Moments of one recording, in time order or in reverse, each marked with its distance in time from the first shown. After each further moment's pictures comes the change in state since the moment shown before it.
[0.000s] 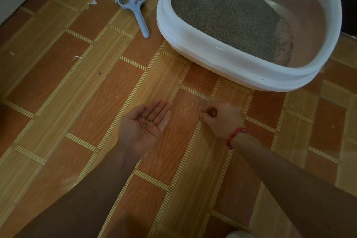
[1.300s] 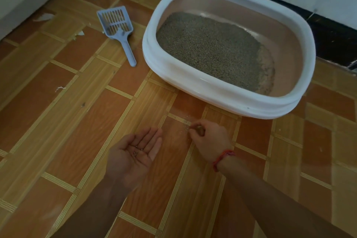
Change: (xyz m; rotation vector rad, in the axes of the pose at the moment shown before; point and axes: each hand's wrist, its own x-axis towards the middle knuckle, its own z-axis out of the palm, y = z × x) left_hand 0.018 -0.001 0.009 -0.021 0.005 -0.018; right_hand 0.018 -0.009 -0.008 0.074 0.088 0.038
